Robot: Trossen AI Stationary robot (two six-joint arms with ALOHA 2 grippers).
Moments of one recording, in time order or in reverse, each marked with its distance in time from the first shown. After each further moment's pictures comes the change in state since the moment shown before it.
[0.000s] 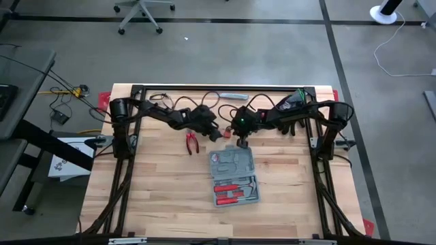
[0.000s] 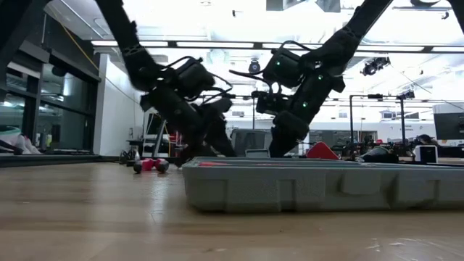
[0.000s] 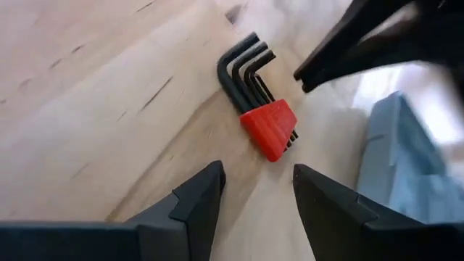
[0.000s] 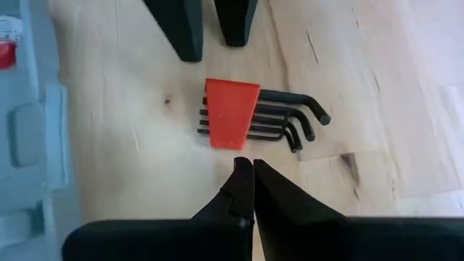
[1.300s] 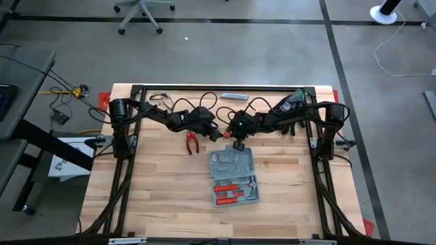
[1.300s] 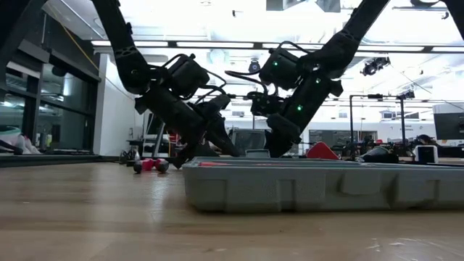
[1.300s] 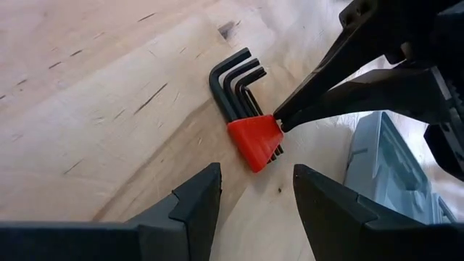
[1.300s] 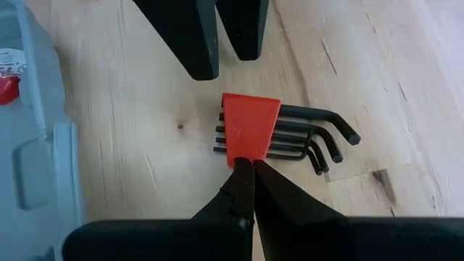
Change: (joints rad) left arm -0.025 -0.002 -0.050 0.114 -0.036 -0.077; right arm 0.037 0.041 0.000 0.079 0.035 0.100
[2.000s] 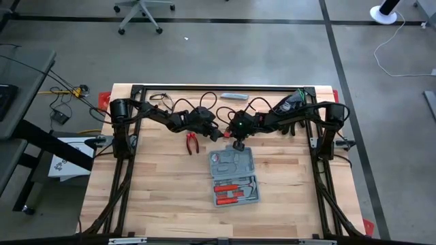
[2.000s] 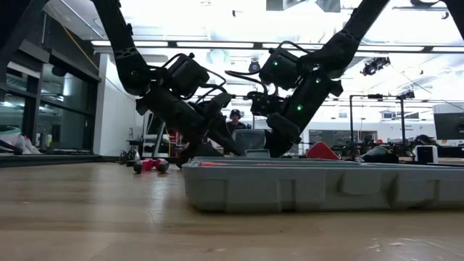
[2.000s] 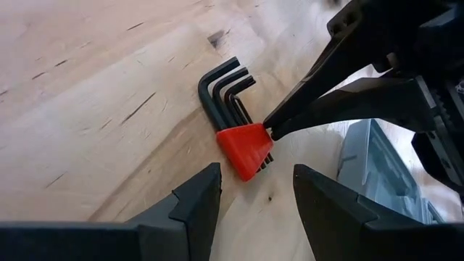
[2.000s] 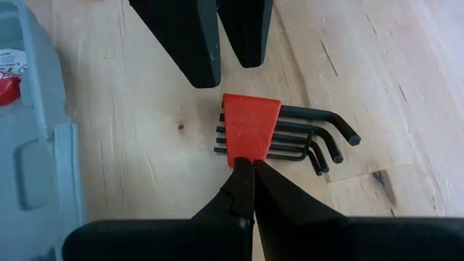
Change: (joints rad) left arm -0.001 0.004 -0.002 0.049 0.002 -0.011; right arm 0.000 0.000 0.000 0.000 -0.001 -0.001
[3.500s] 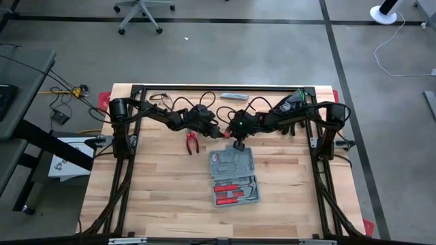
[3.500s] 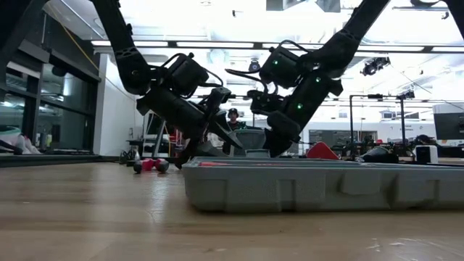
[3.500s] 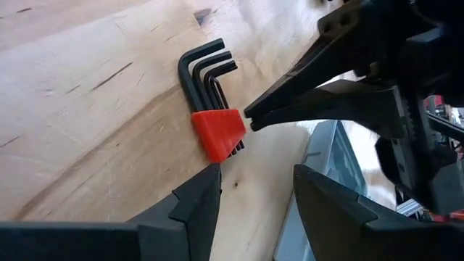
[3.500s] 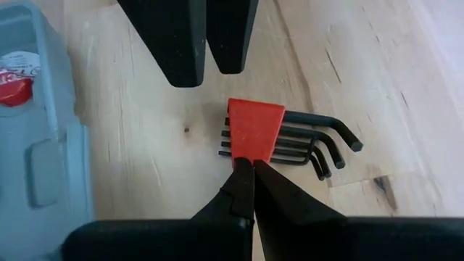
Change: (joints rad) left arm 0.021 -0.003 0.003 -0.020 0.120 -0.153; right arm -0.001 -0.010 0.000 0.000 -0.014 -0.017
